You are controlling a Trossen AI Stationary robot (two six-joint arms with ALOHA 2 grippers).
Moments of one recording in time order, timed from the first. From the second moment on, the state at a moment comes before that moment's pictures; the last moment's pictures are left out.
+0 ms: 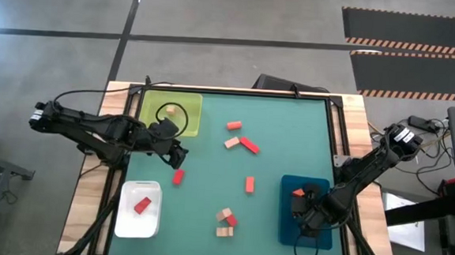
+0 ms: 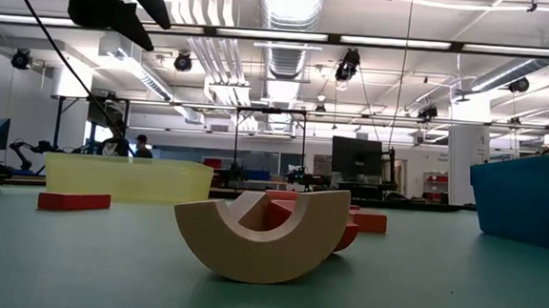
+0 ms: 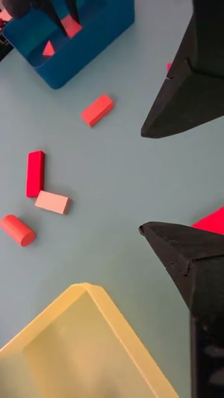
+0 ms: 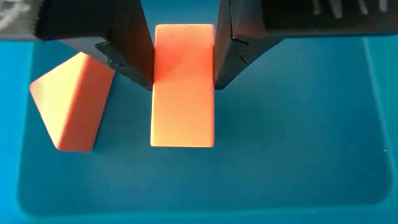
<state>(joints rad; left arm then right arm) -0.19 1.08 1.08 -0.91 -0.37 -0.95 0.78 1.46 0.80 -0.78 0.10 0.86</state>
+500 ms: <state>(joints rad) -0.19 1.08 1.08 -0.89 -0.32 -1.09 0.78 1.46 0.79 -0.77 0.10 0.86</state>
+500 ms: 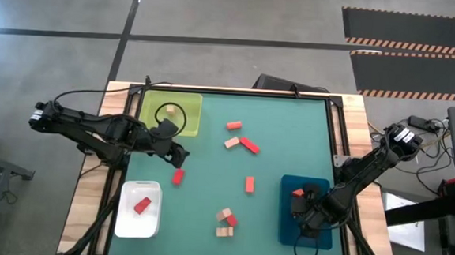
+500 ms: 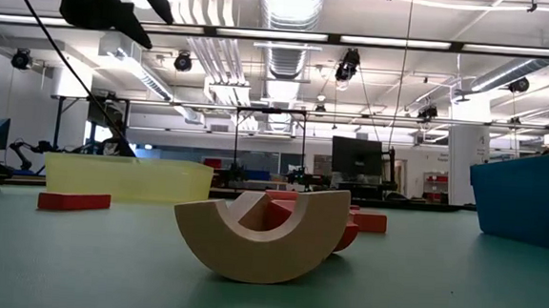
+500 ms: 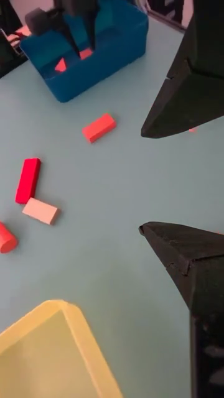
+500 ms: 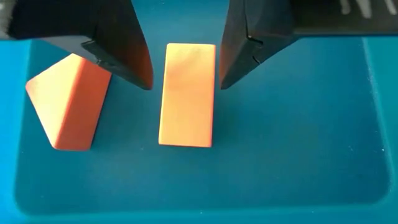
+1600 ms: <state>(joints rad) -0.01 1.39 1.34 -0.62 -0.09 -0.90 0.67 1.27 1.19 -1.06 0.68 0.87</state>
